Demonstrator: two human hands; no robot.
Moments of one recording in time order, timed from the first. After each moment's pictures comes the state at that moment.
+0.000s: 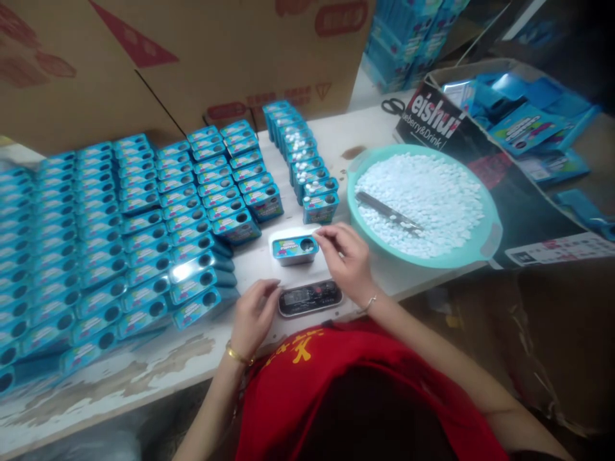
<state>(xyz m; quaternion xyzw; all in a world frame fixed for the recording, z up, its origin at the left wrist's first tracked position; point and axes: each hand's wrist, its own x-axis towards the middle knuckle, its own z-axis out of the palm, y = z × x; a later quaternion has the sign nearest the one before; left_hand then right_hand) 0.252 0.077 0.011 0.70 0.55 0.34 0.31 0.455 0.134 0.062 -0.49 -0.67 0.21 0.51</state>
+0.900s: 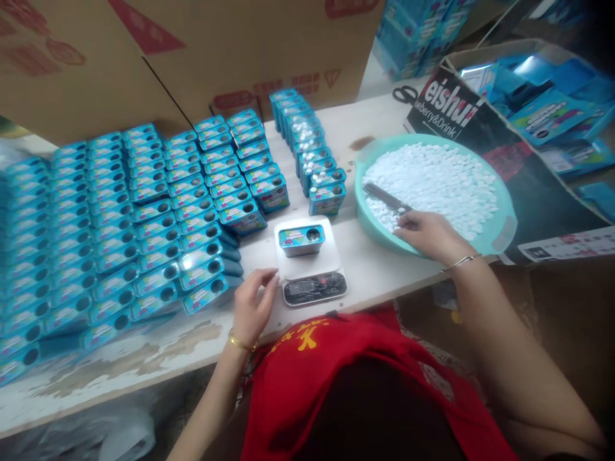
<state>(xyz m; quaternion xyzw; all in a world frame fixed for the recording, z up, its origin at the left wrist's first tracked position) 0.246 0.074 0.015 0.69 0.58 0.37 0.26 0.602 0.160 0.055 -0.74 -0.63 0.20 0.11</state>
